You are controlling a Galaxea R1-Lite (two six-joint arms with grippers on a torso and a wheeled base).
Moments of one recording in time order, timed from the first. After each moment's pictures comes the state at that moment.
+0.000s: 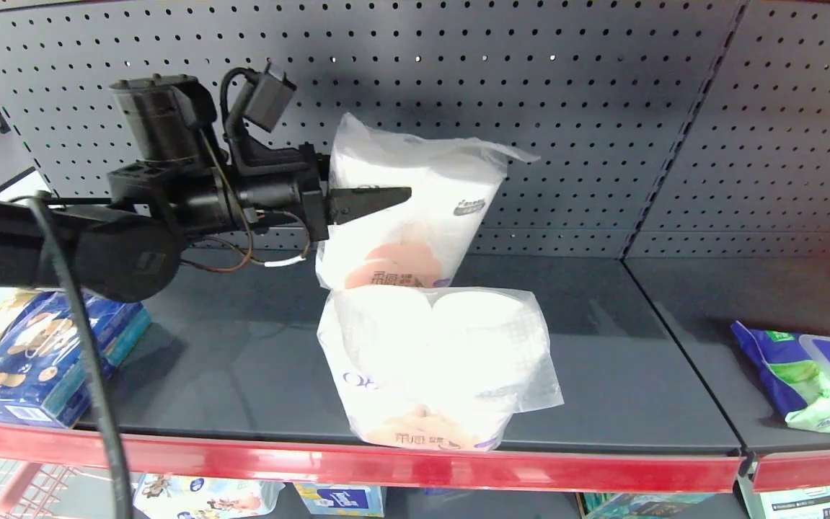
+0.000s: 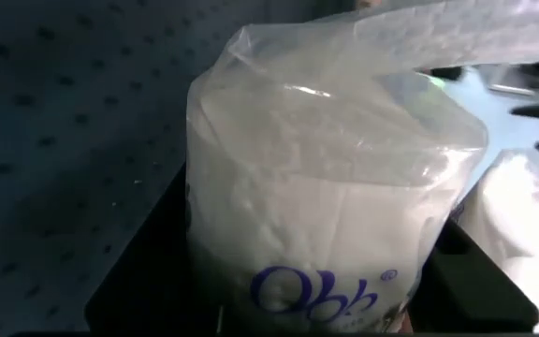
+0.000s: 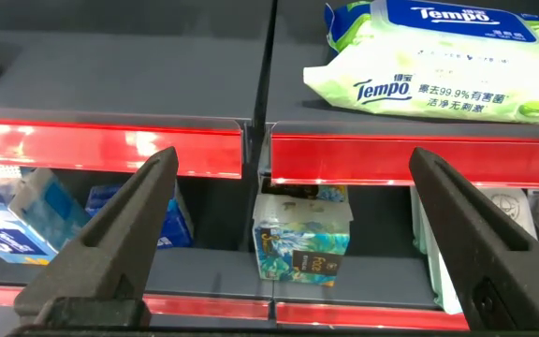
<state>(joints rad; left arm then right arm) -0.35 1.90 -1.25 -0.73 -0.96 0.04 0.00 0.00 0.00 0.00 0.03 0.00</state>
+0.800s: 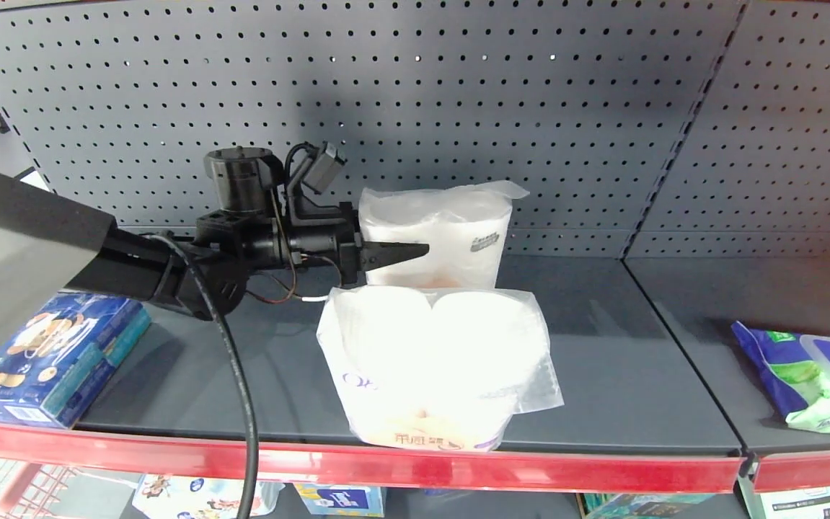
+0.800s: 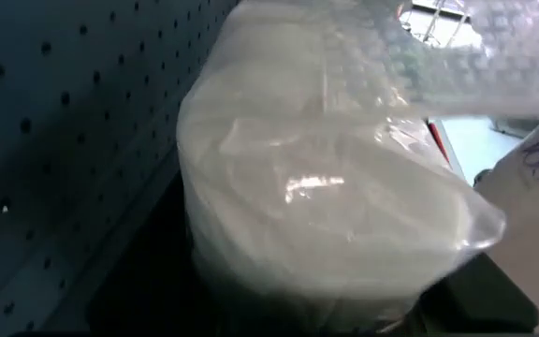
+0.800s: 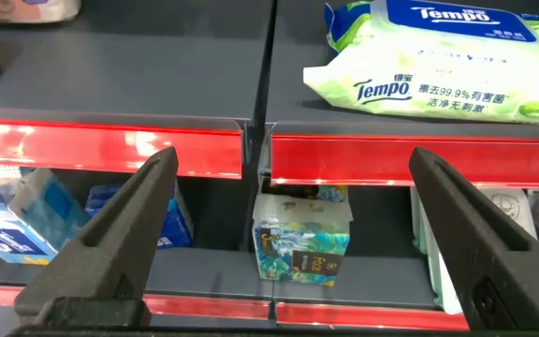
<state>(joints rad) -0.35 2.09 -1.26 -0.76 -1.05 0.04 0.00 0.00 0.00 0.00 0.03 0.00</state>
